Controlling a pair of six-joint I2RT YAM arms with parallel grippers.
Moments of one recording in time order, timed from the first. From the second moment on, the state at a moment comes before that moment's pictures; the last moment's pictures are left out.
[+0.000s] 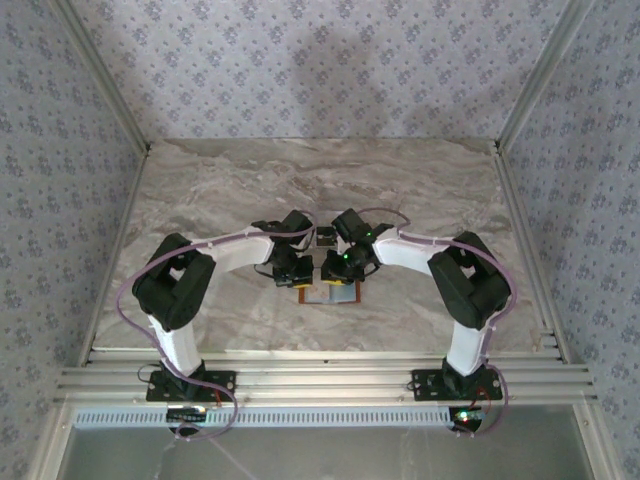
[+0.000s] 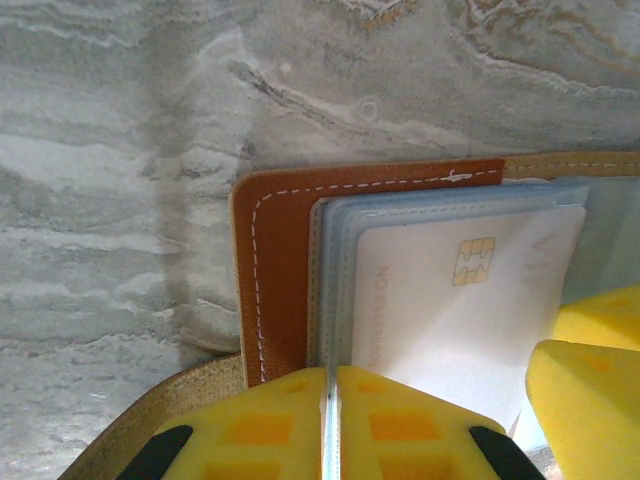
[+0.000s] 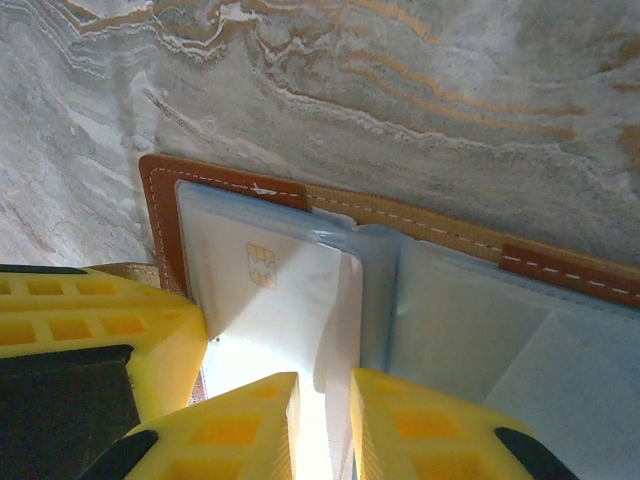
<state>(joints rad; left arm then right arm) -0.70 1.82 1.11 -0.63 0.26 -0.73 0.67 1.82 1.08 -0.45 -0.41 0.72</state>
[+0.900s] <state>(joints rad) -0.70 1.81 1.11 -0.63 0.26 -0.73 0.70 1.82 1.08 -0.46 -0.36 0.73</state>
